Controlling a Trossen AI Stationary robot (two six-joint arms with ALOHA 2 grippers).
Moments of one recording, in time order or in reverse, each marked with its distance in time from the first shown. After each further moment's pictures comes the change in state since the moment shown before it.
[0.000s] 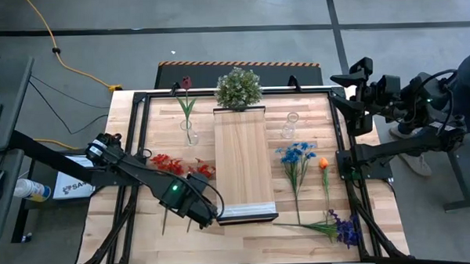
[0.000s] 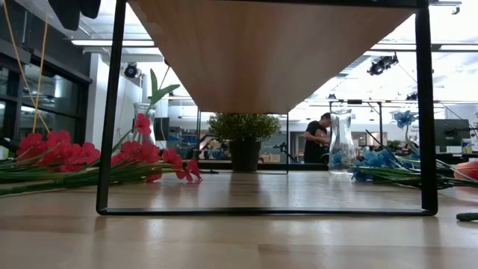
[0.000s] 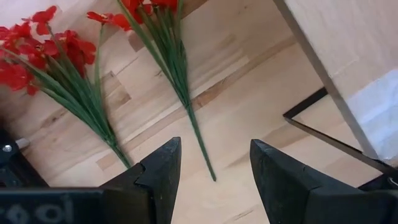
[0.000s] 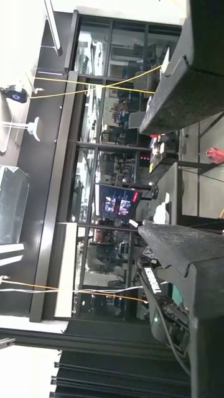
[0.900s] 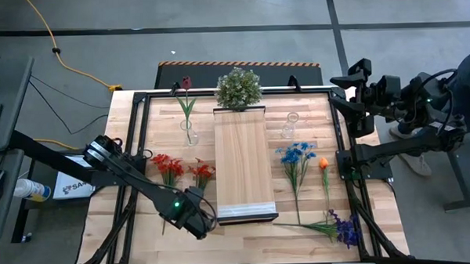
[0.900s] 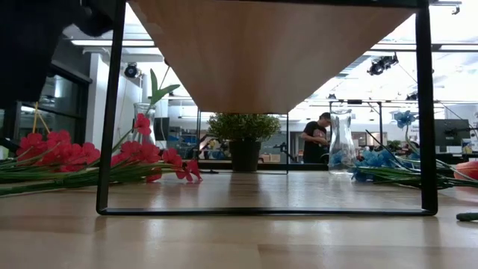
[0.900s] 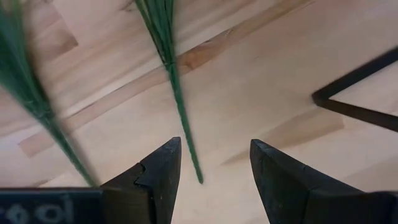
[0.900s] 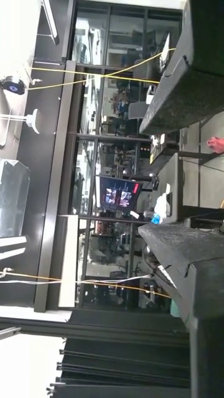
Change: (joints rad) left arm -0.076 -0.001 -0.344 0.398 0.064 -0.183; right arm 0.000 0.000 0.000 0.000 -0.033 0.028
